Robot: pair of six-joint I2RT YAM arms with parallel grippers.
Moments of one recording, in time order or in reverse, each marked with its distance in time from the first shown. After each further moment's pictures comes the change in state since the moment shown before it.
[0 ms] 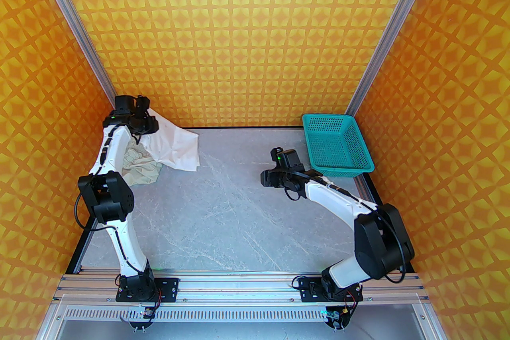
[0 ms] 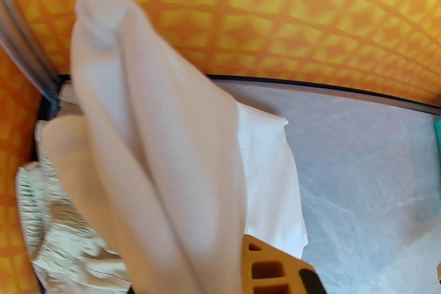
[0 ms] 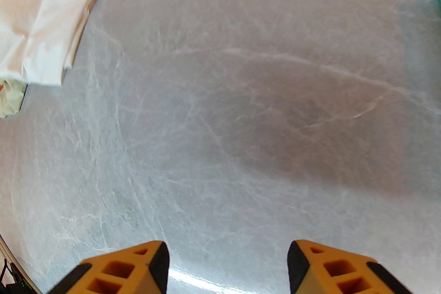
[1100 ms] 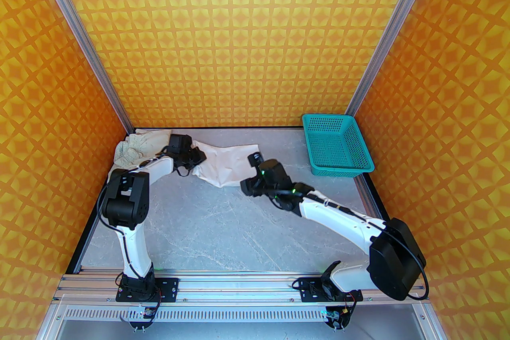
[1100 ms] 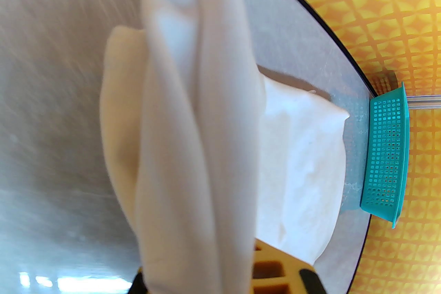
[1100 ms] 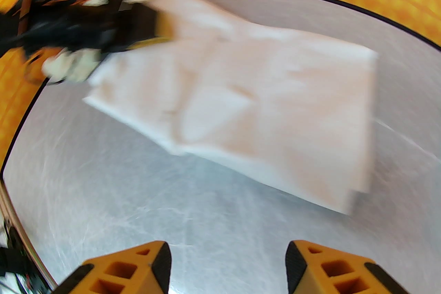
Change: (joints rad) left arm -0.327 -0.122 -0.764 0.629 0.149 -0.651; right arm 0.247 -0.158 -0.029 0.062 0.120 -0.001
